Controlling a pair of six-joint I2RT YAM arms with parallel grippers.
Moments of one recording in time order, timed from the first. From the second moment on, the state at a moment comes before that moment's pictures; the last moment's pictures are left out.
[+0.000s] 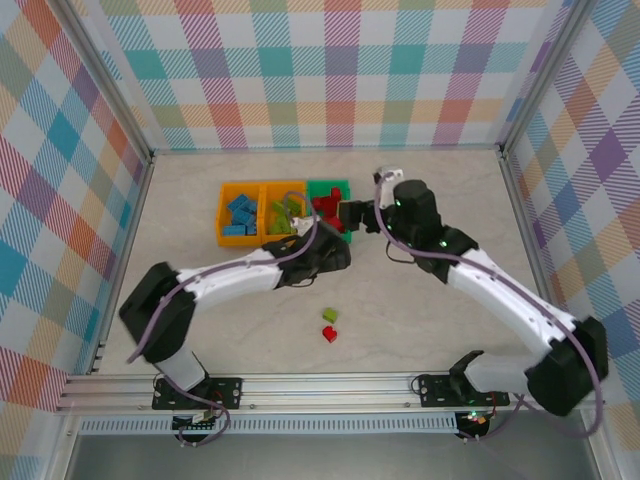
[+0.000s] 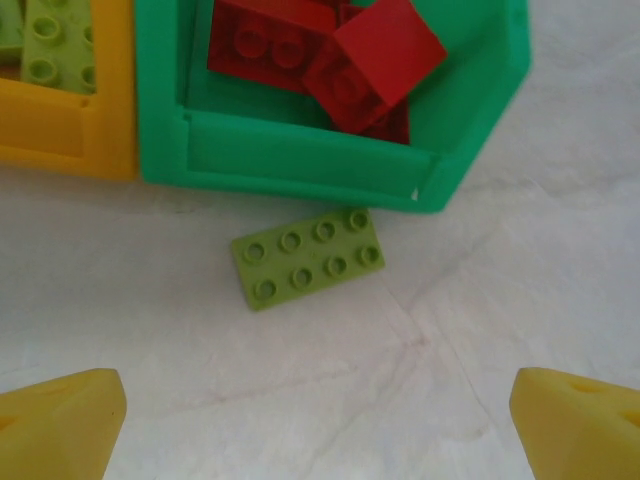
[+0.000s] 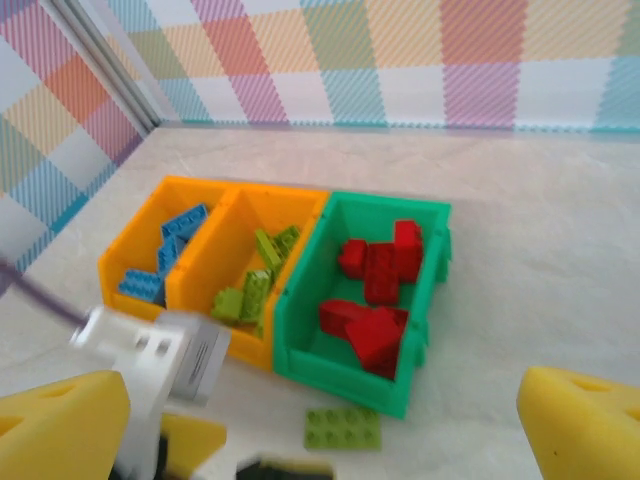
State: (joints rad) left arm -0.85 1.77 1.20 -0.42 -0.32 -0.93; right arm 0.62 1.12 0.94 -0.22 0.07 0.31
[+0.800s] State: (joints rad) left arm -0.77 1.98 1.32 -0.51 -0.31 -0.85; right arm 0.62 0.88 0.72 -0.29 0.19 0.38
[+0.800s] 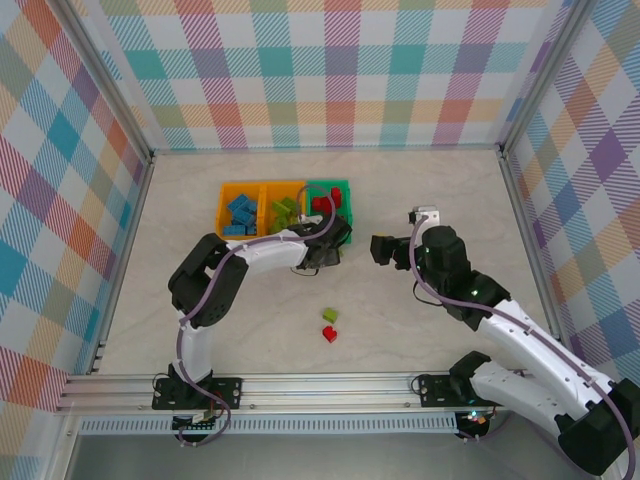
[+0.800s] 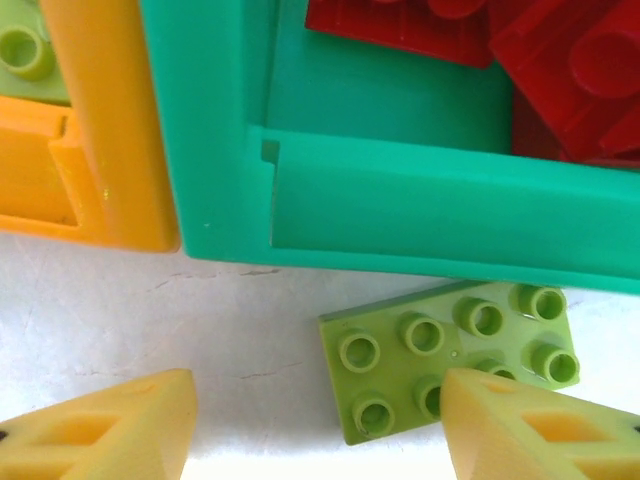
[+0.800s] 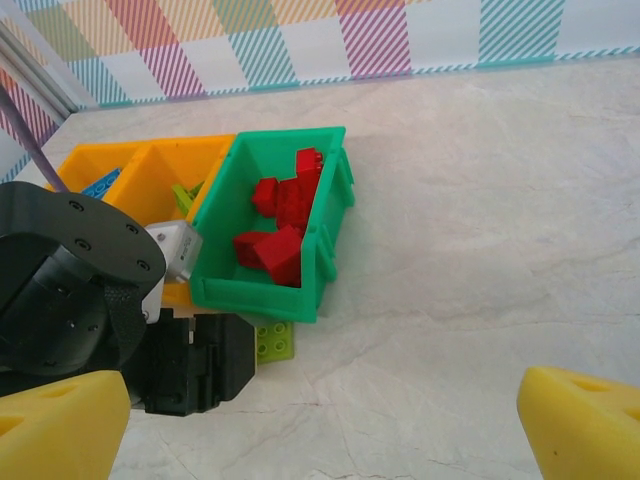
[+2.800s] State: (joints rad) left arm -0.75 1.81 1.42 -0.81 -0.25 -0.59; right arm 0.62 0.81 0.74 -0.42 0.03 0.41
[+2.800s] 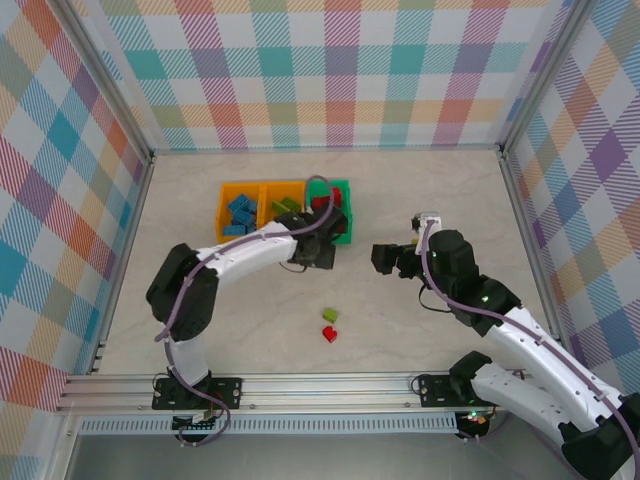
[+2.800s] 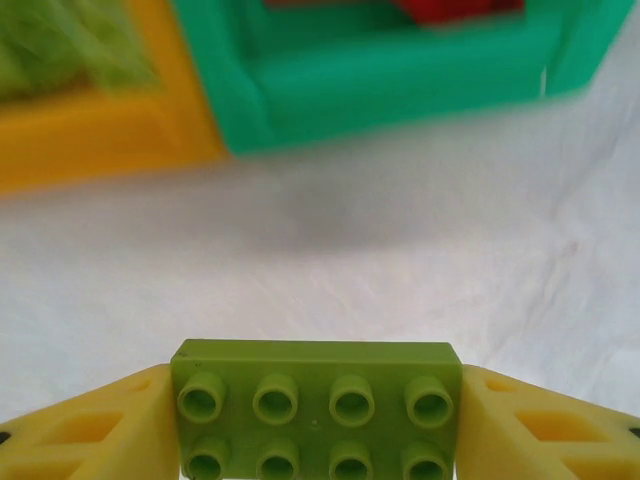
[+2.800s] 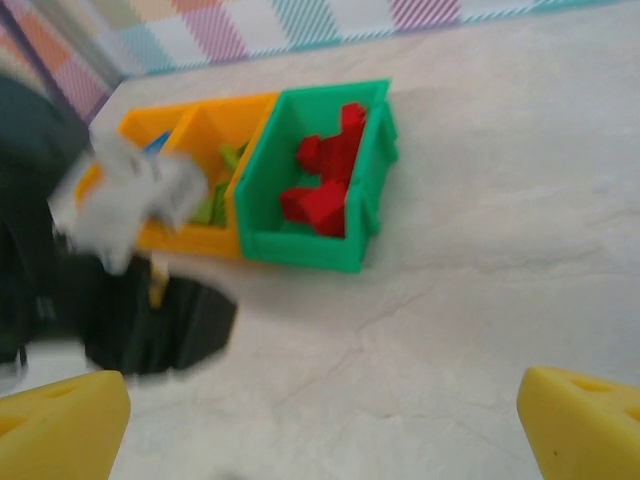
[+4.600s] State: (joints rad) left arm -0.45 0.51 0.78 -0.95 0.44 0.48; right arm 0.94 1.68 0.98 -0.52 -0.22 0.25
